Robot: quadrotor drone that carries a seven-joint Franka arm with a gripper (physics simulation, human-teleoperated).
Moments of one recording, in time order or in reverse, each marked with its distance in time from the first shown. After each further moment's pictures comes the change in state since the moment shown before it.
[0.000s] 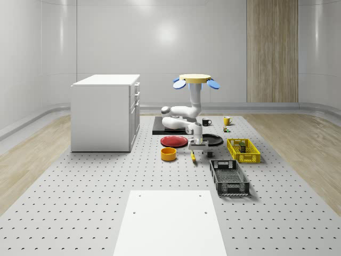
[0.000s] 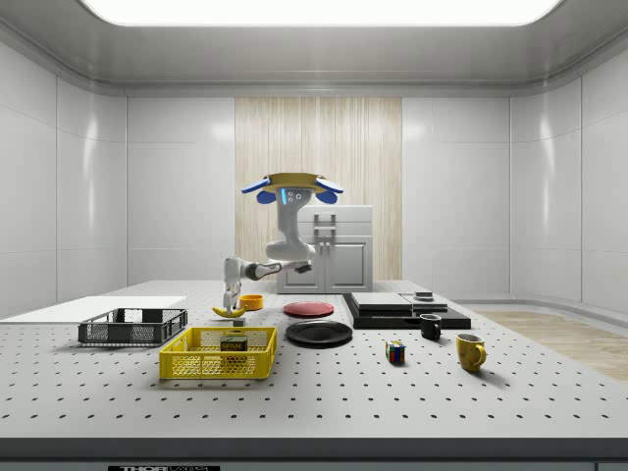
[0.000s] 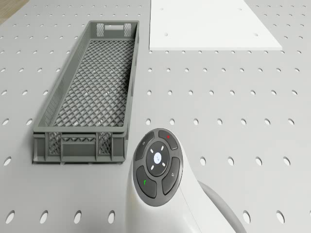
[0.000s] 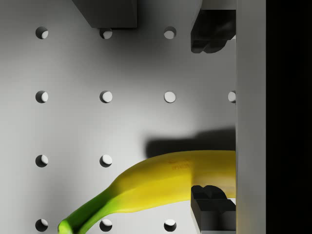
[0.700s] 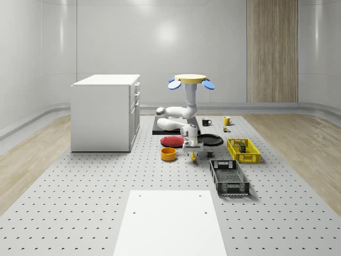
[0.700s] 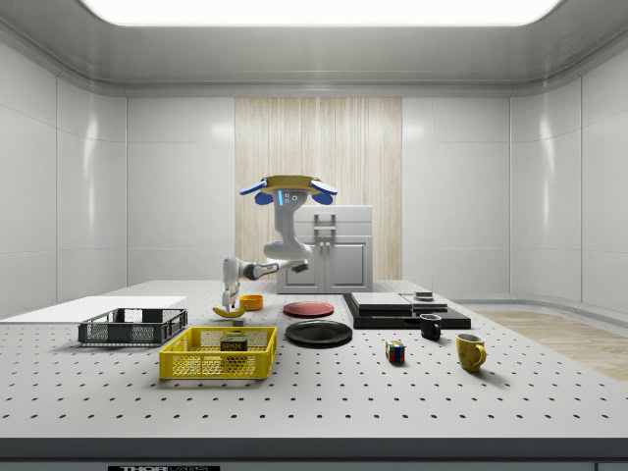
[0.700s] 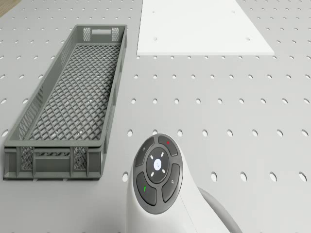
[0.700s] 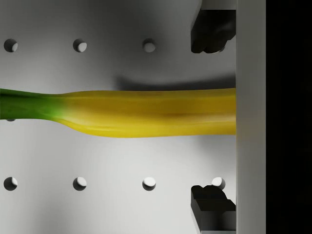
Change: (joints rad) arm -0.008 0.002 -0.043 0.018 -0.041 0.018 -0.002
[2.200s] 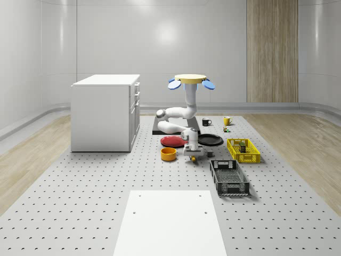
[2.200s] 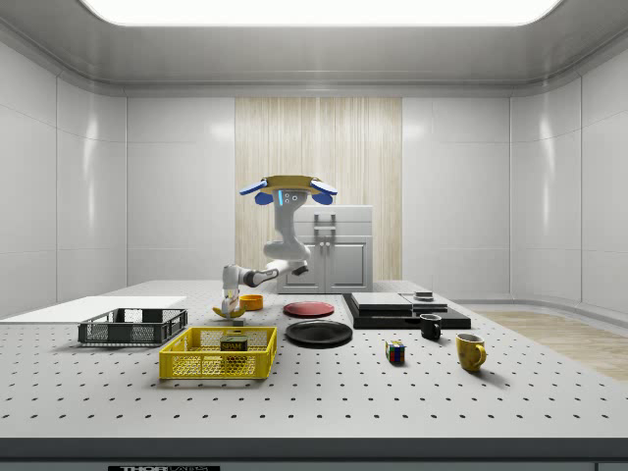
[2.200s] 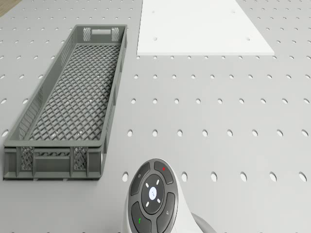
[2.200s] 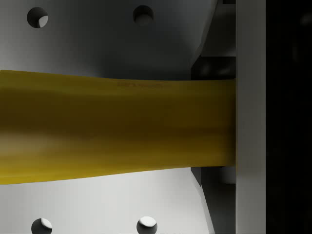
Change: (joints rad) arm -0.022 0.040 -0.100 0.045 -0.109 0.012 0.019
